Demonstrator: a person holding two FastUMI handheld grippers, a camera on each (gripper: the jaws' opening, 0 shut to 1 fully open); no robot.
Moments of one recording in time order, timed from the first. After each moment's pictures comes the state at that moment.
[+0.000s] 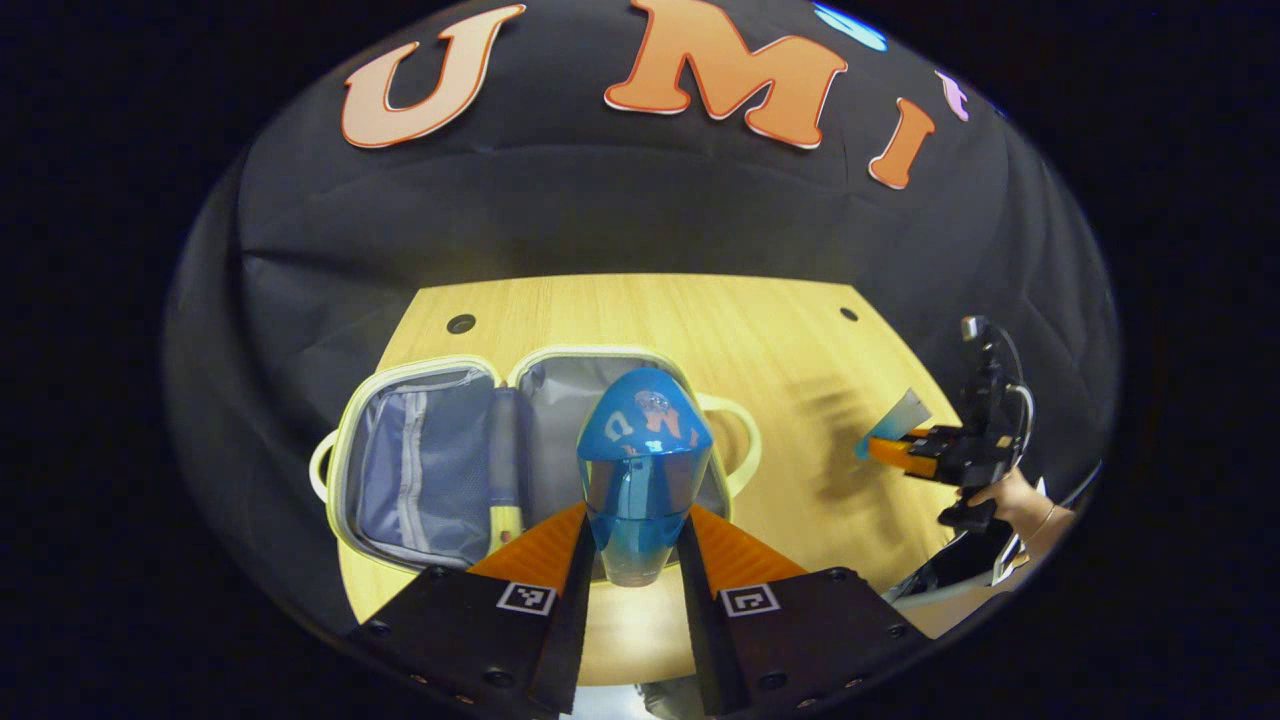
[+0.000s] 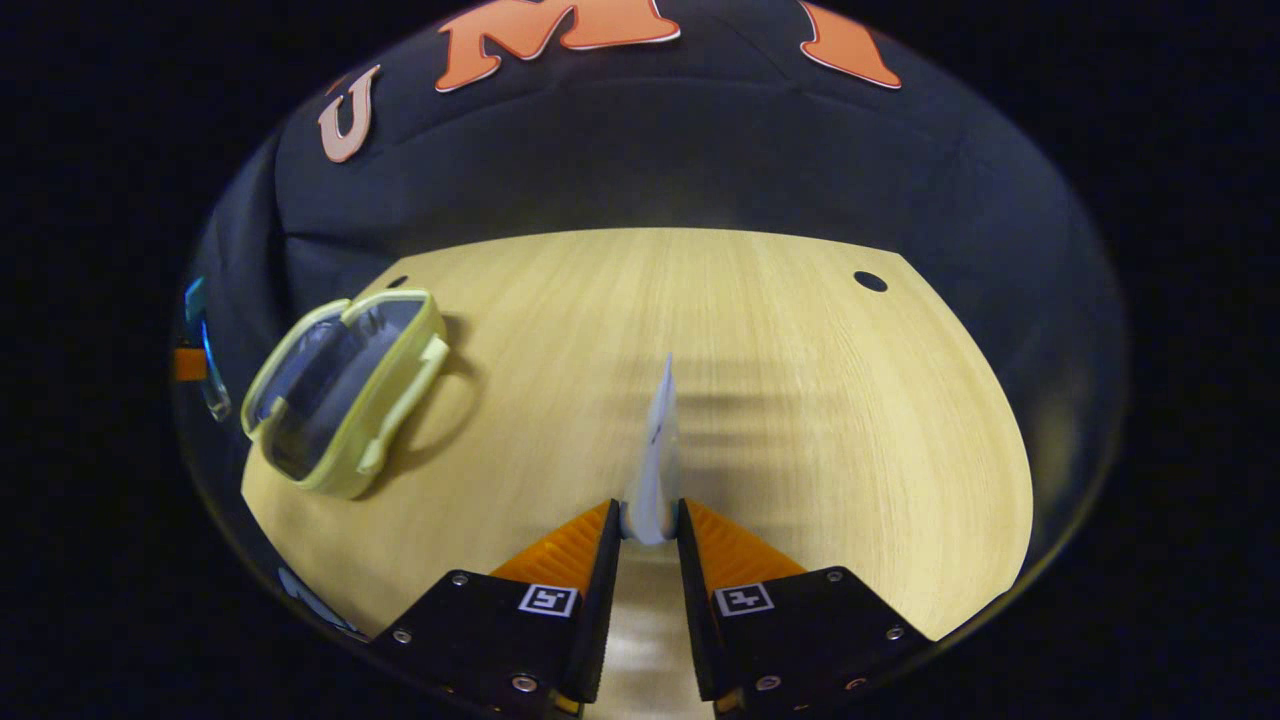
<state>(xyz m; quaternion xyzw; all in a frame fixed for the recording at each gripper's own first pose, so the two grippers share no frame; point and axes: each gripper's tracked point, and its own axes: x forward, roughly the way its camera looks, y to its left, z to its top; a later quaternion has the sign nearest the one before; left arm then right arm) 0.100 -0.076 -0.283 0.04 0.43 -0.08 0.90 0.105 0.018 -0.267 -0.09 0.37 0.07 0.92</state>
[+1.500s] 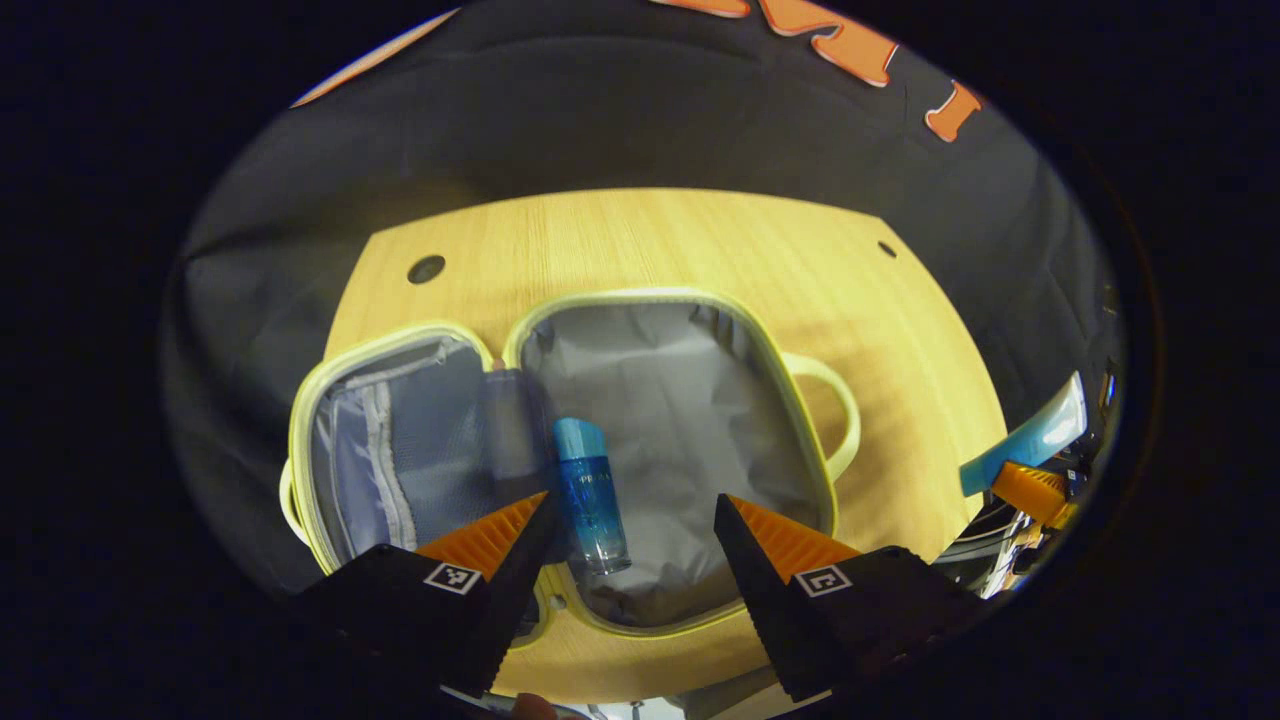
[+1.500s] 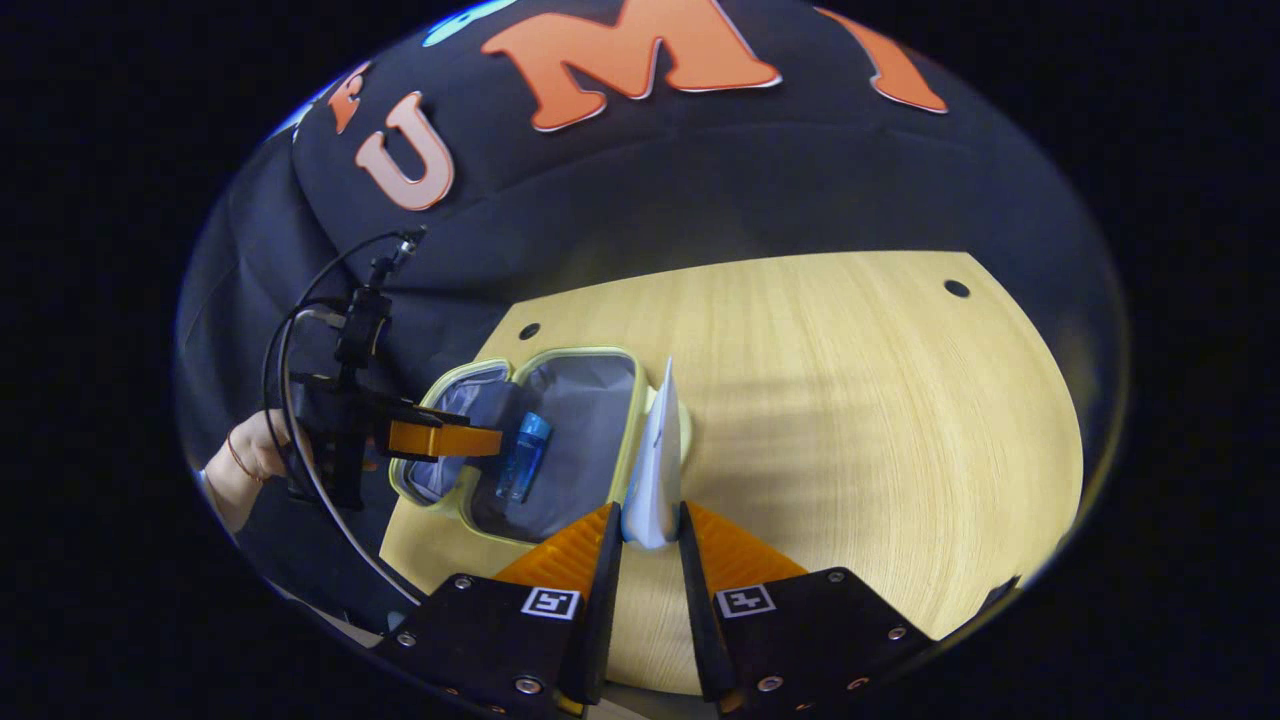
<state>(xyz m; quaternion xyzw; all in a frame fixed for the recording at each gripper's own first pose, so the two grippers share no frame) 0.186 -0.046 -0.338 0.03 0.49 -0.12 0.86 0.064 0.203 -0.204 -0.01 0.38 0.16 0.91</state>
